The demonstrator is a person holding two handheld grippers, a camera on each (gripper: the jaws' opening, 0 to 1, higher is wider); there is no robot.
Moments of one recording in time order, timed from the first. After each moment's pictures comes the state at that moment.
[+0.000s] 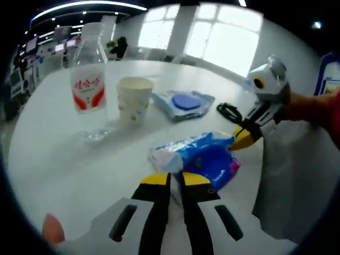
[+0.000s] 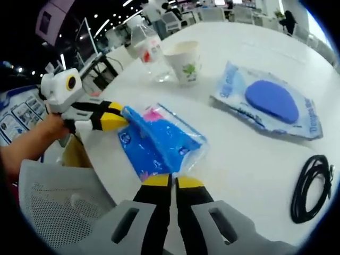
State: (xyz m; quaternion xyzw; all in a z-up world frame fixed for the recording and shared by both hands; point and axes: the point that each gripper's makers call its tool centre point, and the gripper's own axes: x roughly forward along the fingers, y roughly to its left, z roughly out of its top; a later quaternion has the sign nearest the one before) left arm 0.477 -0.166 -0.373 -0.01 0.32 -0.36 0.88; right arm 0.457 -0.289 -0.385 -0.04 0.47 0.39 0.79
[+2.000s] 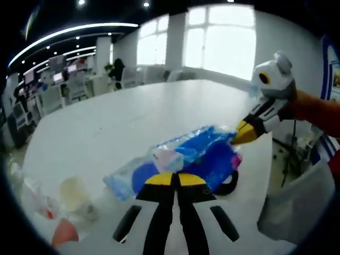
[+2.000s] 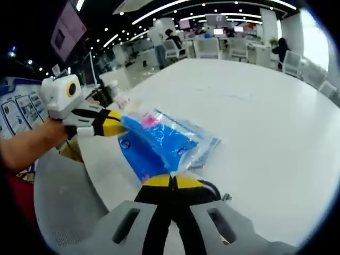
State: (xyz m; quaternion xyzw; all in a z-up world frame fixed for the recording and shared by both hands) left arm 0.566 -0.369 -0.266 0.04 0.25 -0.32 0.91; right arm 0.553 -0.491 -0.274 -0.06 0.36 0.39 0.84
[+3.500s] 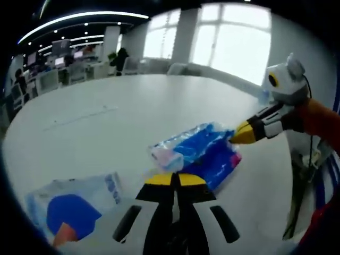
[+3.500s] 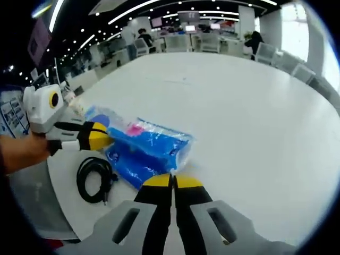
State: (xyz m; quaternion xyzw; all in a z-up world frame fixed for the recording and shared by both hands) left arm 0.647 -0.523 -0.349 0.01 0.28 -0.29 0.91; right arm 0.649 -0.648 -0.349 -0.07 0.38 0.31 0.87
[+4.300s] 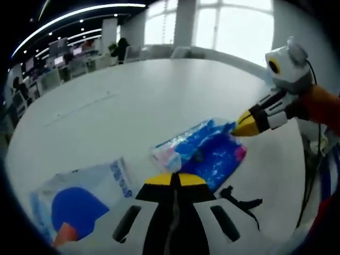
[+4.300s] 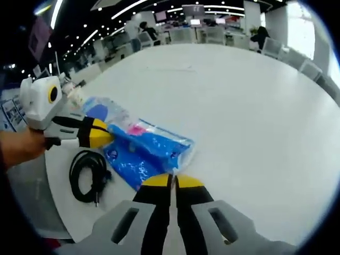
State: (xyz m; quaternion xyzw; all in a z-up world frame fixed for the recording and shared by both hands) left arm 0.644 -0.509 -0.377 0.06 0.32 -0.28 0.90; right arm 0.651 -0.634 -0.379 -0.07 0.40 0.33 0.85
